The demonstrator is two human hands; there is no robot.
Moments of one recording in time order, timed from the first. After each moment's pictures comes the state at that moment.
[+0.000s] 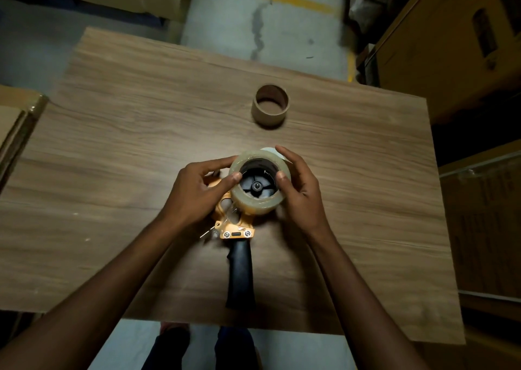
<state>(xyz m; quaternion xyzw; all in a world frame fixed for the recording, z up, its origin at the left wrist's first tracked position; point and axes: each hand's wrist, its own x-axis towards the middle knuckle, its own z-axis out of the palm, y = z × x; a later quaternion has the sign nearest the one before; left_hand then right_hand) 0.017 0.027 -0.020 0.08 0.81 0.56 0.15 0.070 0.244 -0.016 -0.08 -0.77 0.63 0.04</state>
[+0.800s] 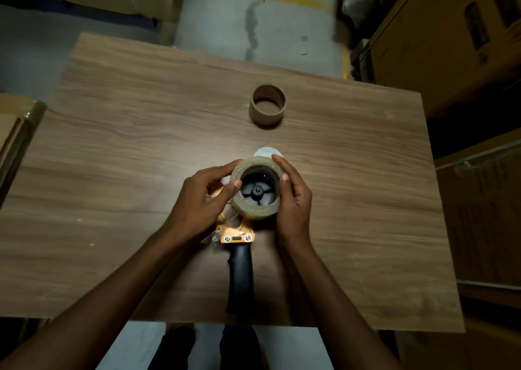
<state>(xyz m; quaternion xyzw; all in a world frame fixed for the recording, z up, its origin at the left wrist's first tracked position) 0.030 0.026 -0.023 0.12 0.80 0.56 0.16 0.083 0.206 -0.035 -0.21 -0.68 0.68 0.15</state>
